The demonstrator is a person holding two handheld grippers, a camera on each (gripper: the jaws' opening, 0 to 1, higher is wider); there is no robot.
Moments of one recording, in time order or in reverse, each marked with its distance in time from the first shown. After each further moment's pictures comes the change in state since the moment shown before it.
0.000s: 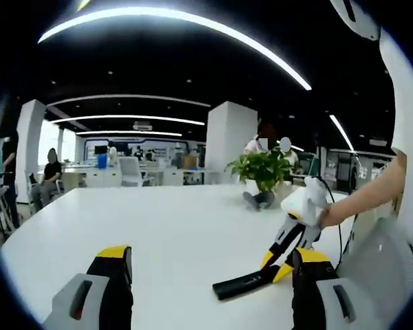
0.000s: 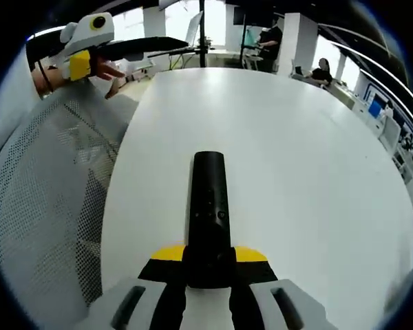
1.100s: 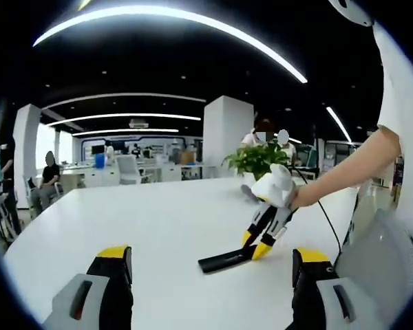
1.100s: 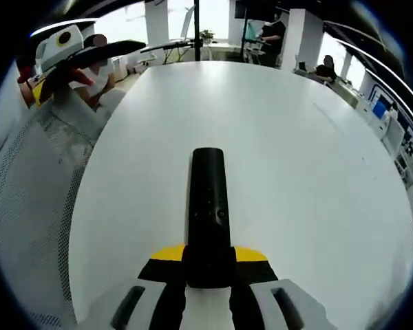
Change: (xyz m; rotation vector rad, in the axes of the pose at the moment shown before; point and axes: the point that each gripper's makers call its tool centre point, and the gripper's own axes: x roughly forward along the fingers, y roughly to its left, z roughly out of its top) left arm 0.000 -0.001 -0.010 0.047 0.064 0.005; right arm 0.005 -0.064 0.006 -0.028 0.052 0.012
